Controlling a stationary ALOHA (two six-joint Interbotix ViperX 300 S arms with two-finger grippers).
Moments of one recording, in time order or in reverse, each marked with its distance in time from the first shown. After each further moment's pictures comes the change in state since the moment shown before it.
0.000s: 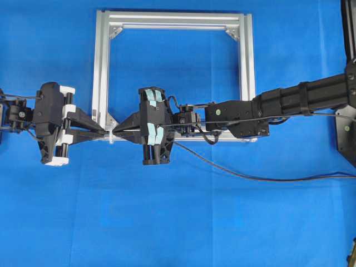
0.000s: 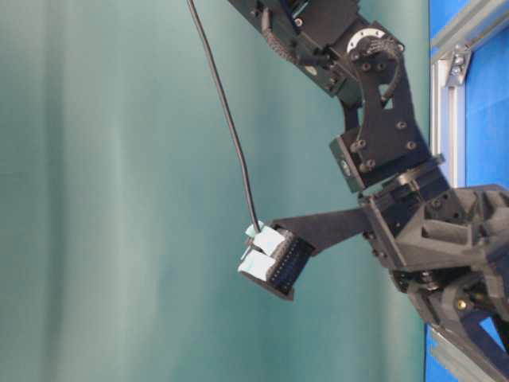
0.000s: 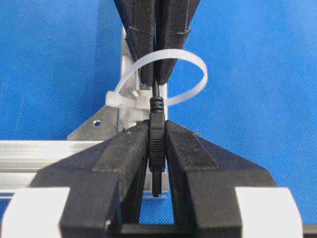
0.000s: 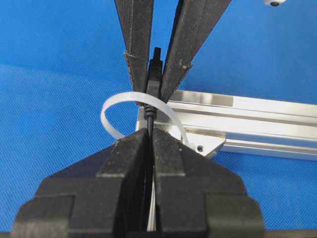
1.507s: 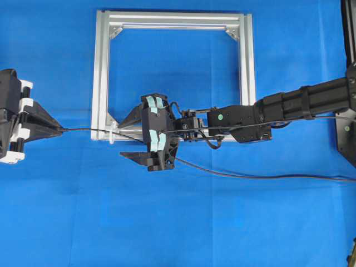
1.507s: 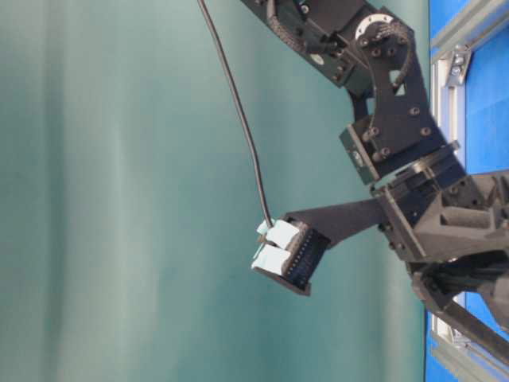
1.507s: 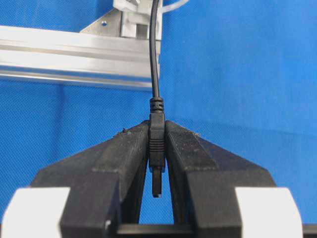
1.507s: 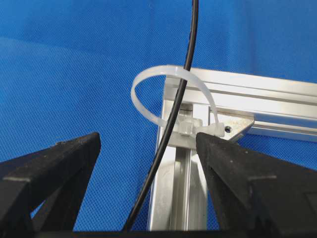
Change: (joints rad) left arm 0.005 -0.586 0.114 0.000 0.569 -0.087; right arm 0.023 0.000 0.020 0.005 0.018 0.006
